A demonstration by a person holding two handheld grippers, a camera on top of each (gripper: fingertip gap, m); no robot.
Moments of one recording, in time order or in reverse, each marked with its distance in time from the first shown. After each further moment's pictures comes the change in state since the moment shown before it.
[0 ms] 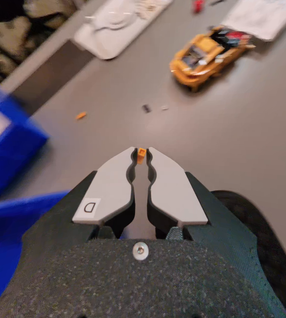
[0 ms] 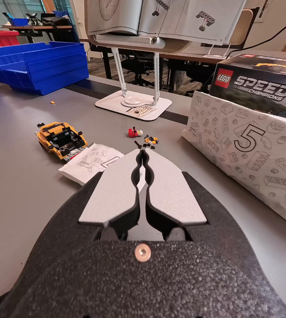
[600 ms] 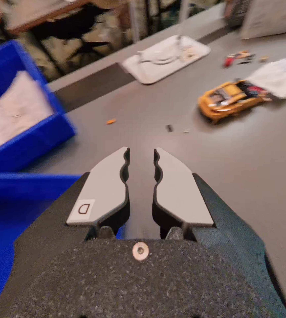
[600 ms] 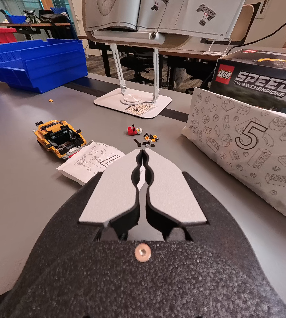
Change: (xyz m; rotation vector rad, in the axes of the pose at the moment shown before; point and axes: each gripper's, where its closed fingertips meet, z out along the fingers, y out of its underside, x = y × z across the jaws) left arm -0.029 -0.012 -0.023 0.159 -0.124 -0.186; right arm 0.001 0.004 0.002 -0.012 0.002 0.005
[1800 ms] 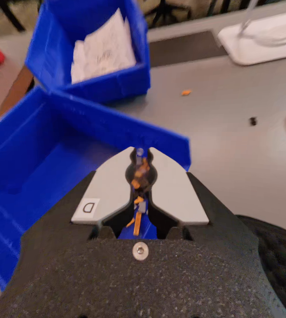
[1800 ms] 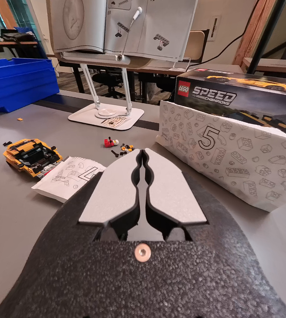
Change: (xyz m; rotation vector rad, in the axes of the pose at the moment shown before) left arm -0.097 0.053 -0.037 -0.125 -0.365 -0.248; right arm 0.029 -0.014 -0.013 0.079 0.171 0.017
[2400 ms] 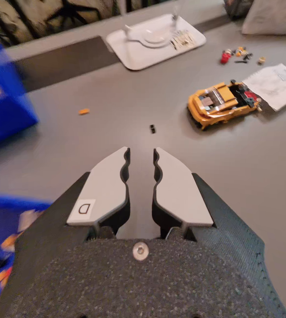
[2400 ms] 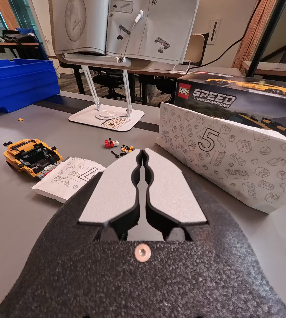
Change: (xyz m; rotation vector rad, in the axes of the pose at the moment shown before) left arm 0.155 -0.017 0.026 0.002 0.403 0.139; right arm -0.001 -0.001 0.000 0.010 -0.001 -0.009
